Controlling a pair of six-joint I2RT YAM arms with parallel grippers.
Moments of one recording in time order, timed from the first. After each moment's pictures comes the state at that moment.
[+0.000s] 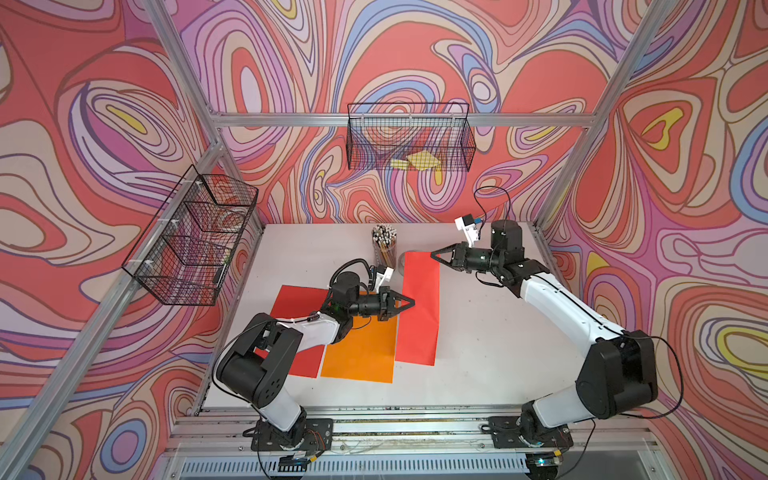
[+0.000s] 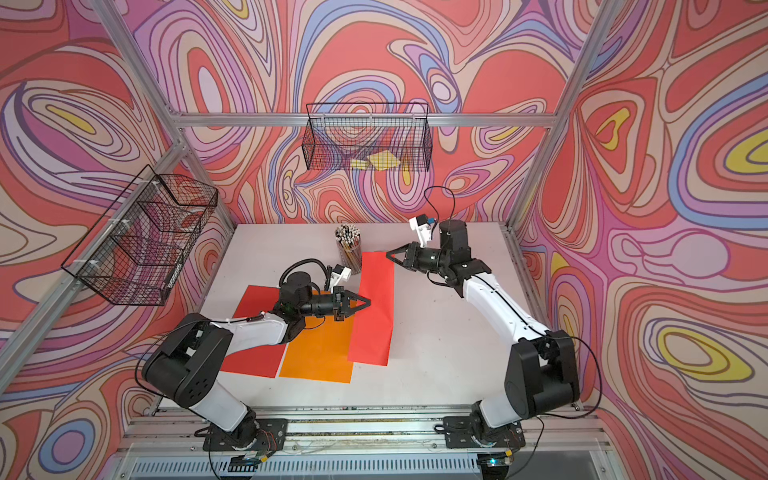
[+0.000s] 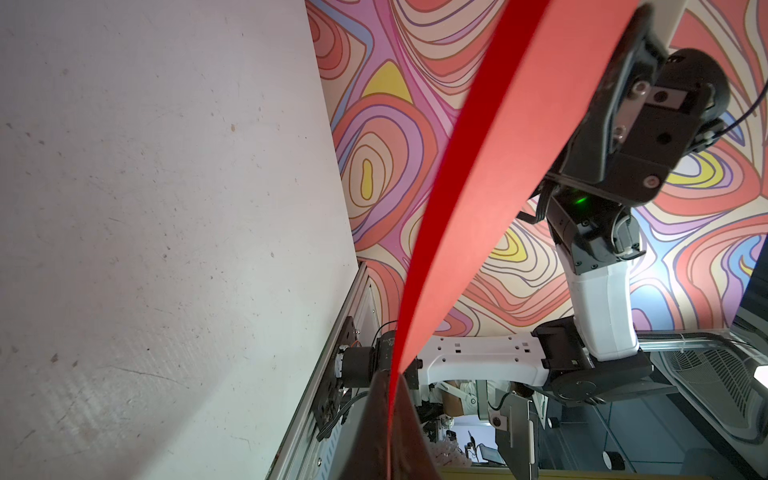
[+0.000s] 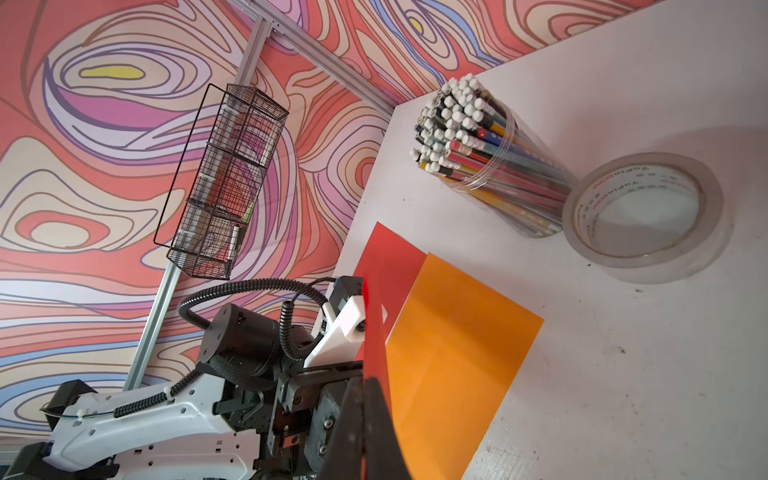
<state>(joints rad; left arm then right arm) -0.48 1.62 0.68 0.76 0.99 -1.25 0.25 1.50 1.20 -0.13 -0.84 0.63</state>
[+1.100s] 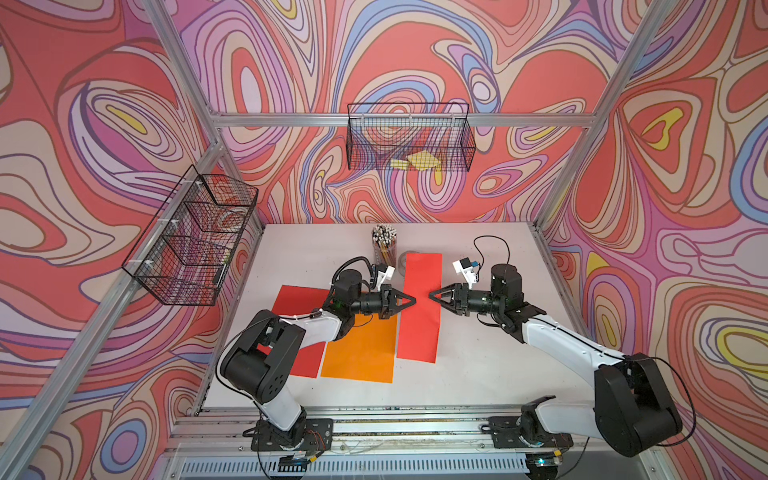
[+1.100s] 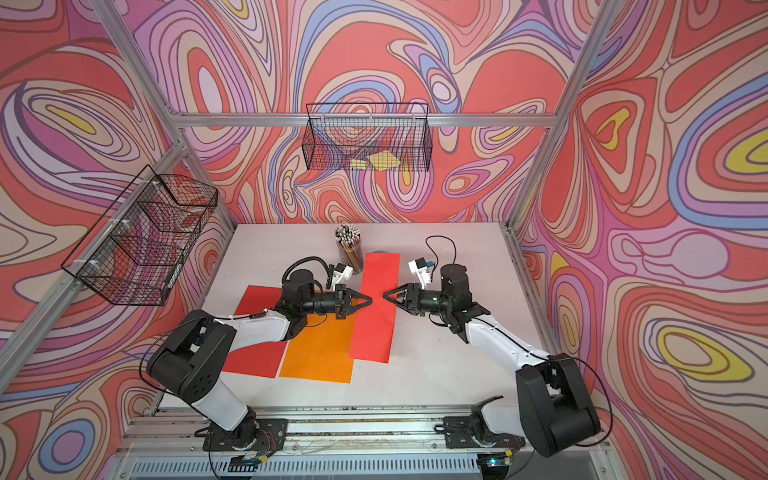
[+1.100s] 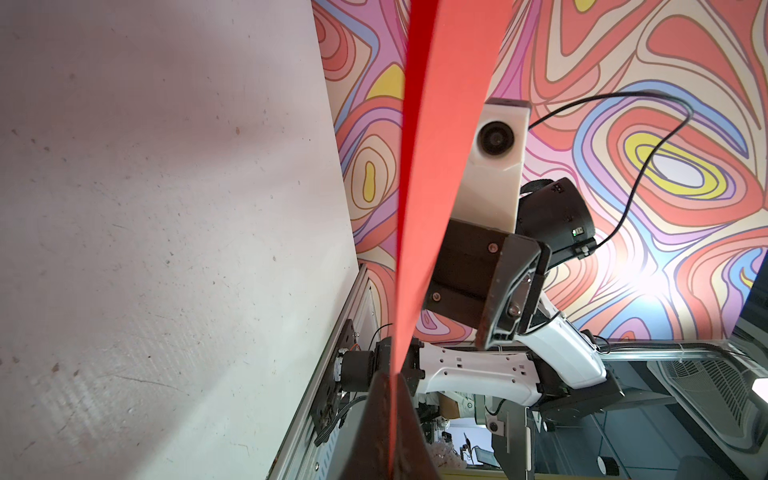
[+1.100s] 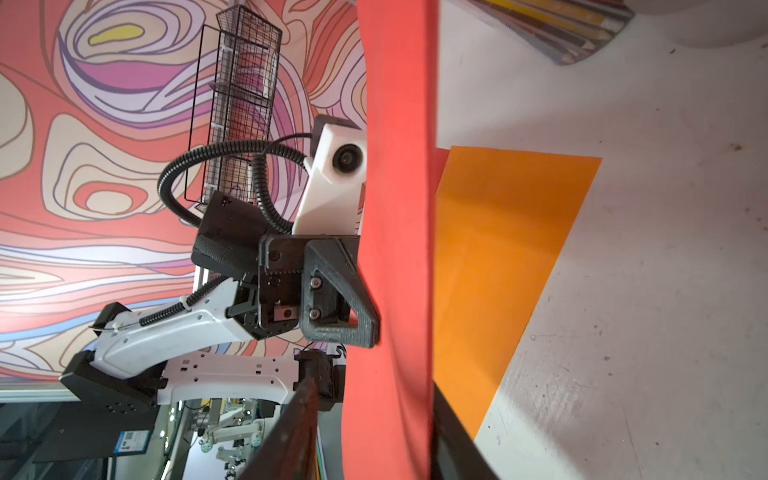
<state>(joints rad) -0.48 1.66 0.72 0.75 0.98 -1.27 0.31 1.31 0.69 0.23 -0.94 0.87</state>
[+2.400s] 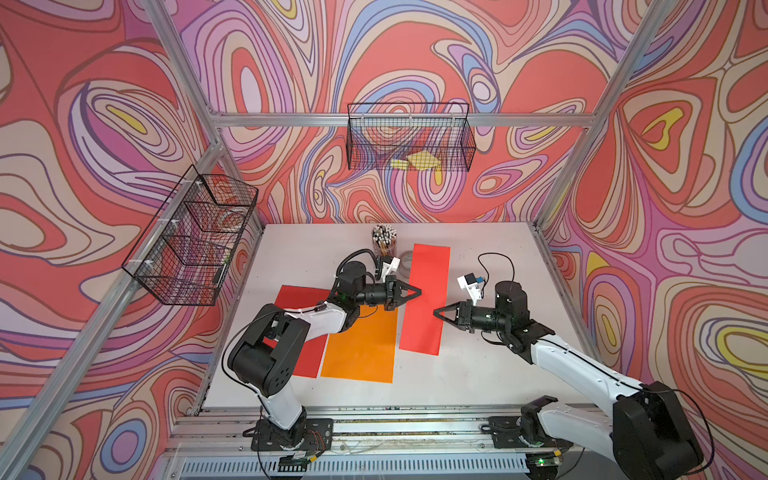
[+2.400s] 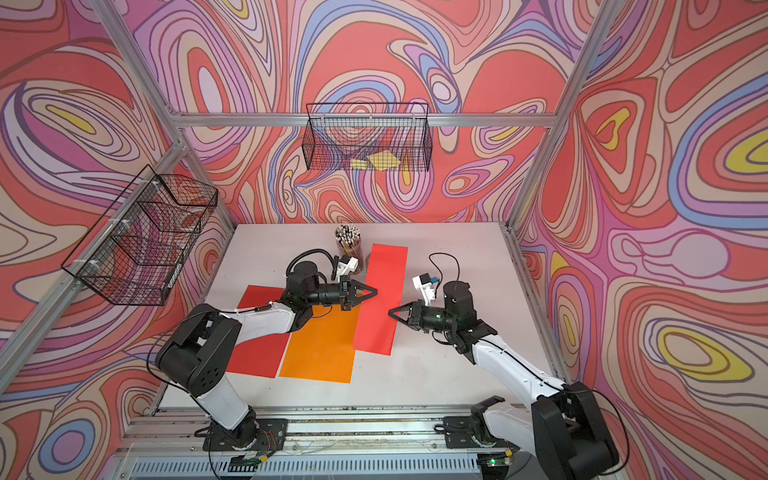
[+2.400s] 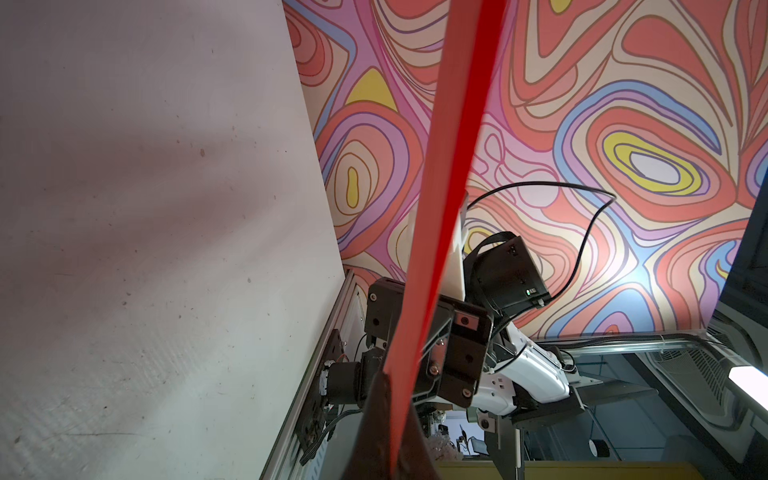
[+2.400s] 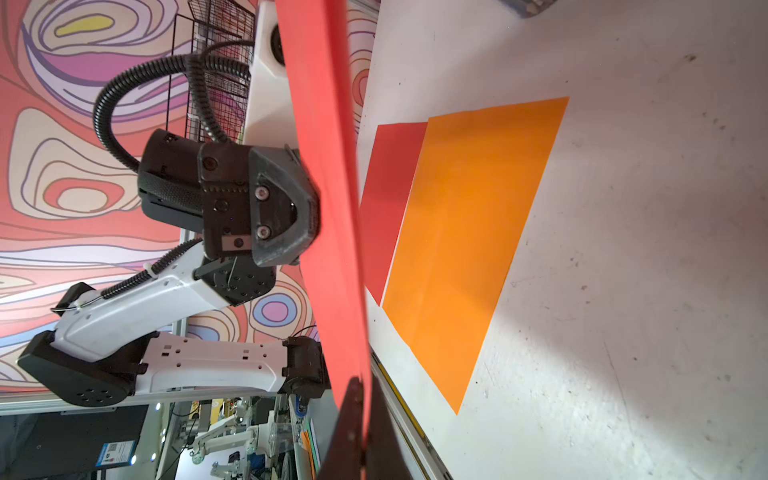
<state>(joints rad) -0.49 1.71 0.83 0.76 1.00 -1.30 0.34 1.14 0.54 0.17 -0.86 0.89</state>
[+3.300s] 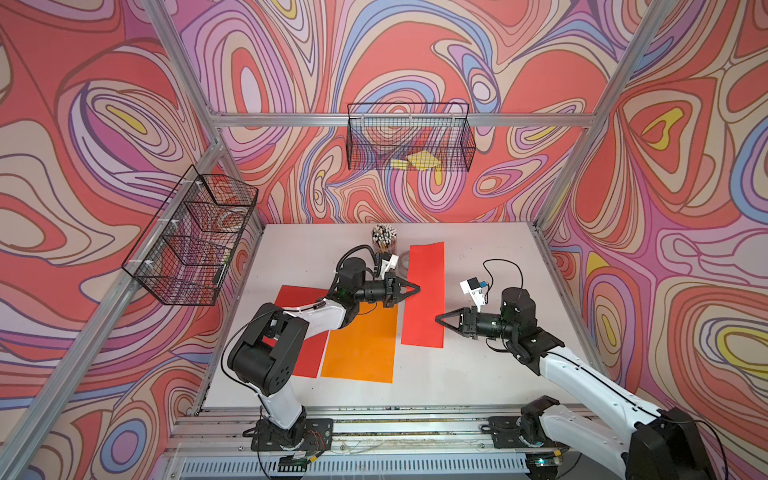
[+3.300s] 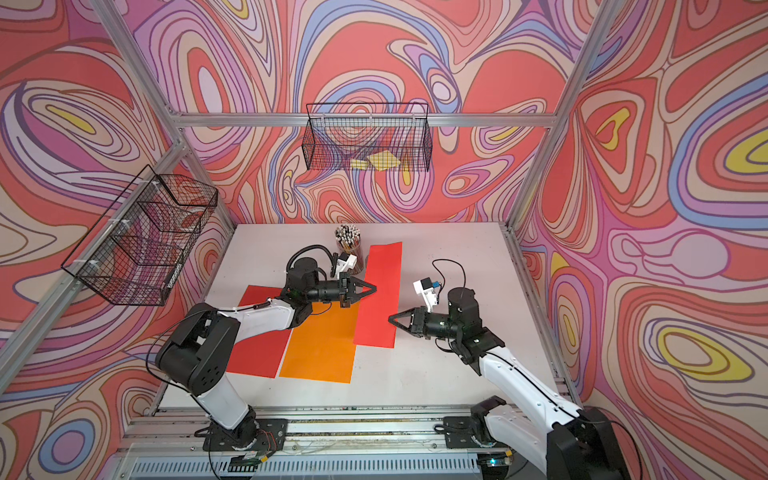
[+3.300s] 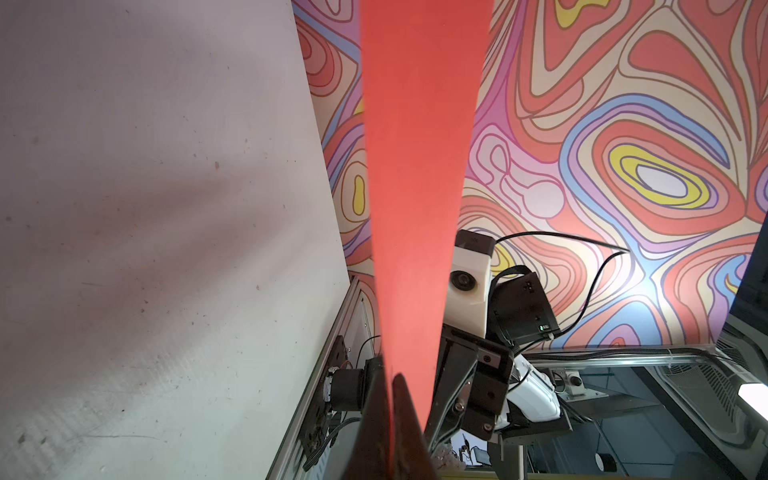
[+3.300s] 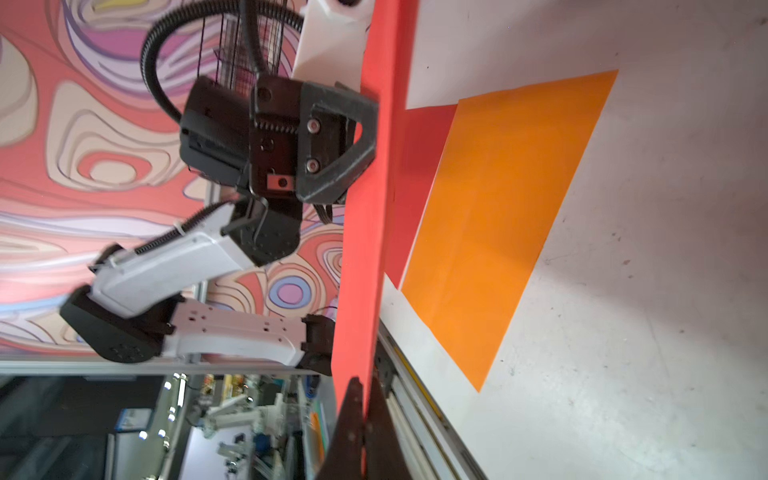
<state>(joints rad) -0.47 1.71 0.86 0.69 0.99 -1.28 0.37 1.01 0.50 0.14 -0.88 0.91</state>
